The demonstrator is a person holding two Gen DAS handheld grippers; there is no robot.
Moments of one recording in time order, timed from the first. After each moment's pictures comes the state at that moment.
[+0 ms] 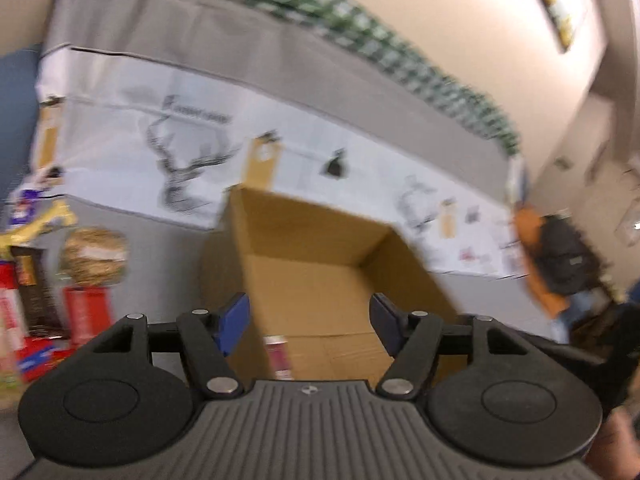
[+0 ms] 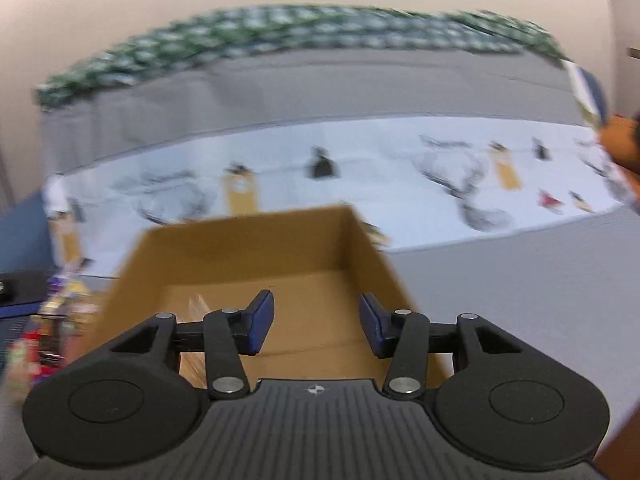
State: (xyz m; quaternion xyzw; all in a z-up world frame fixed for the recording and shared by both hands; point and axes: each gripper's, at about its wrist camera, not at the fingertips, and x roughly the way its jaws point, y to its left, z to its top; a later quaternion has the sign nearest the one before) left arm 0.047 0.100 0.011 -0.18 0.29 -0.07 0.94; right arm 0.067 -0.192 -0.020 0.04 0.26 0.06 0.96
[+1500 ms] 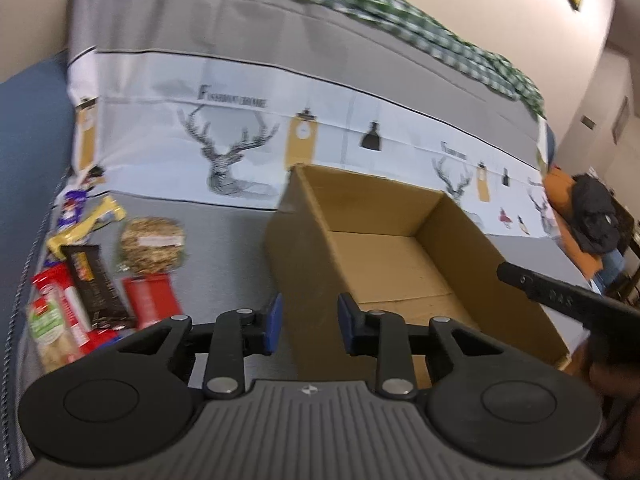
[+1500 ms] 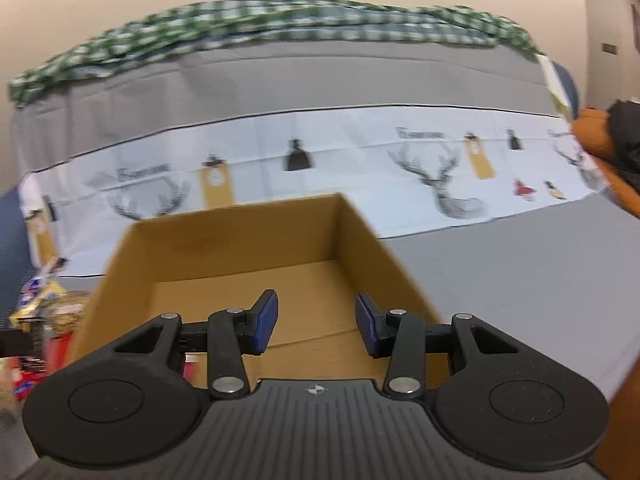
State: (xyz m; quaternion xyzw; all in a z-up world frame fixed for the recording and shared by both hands) left arm 0.027 0.135 0.001 -0.13 0.32 -0.05 0.94; right arm 0.061 -0.159 -0.016 0.04 0.26 0.04 0.96
